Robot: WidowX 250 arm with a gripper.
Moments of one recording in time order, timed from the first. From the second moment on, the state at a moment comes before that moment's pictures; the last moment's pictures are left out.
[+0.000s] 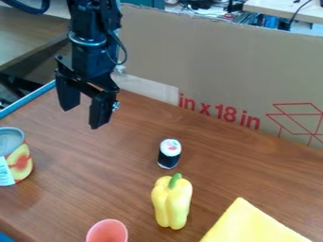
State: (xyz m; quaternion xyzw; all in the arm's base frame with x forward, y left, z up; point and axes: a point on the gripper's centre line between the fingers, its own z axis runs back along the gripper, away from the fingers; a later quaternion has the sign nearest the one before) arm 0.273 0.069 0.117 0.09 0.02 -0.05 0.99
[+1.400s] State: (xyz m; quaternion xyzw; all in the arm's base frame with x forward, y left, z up) arm 0.328 -0.036 0.067 0.05 0.06 -0.18 0.98
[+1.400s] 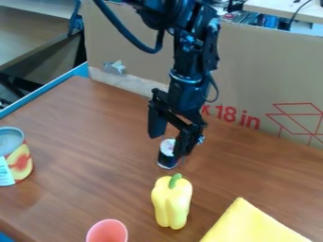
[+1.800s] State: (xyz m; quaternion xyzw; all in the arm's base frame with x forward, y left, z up) arm 0.328 -0.029 0.038 0.07 0.11 -0.17 0.98
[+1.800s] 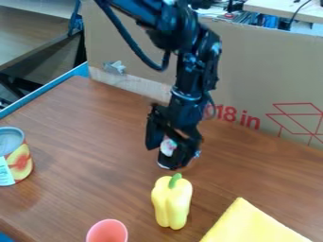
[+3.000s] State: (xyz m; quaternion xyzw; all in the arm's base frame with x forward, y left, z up) arm 0.244 0.027 0.084 0.02 0.01 -0.06 1.00
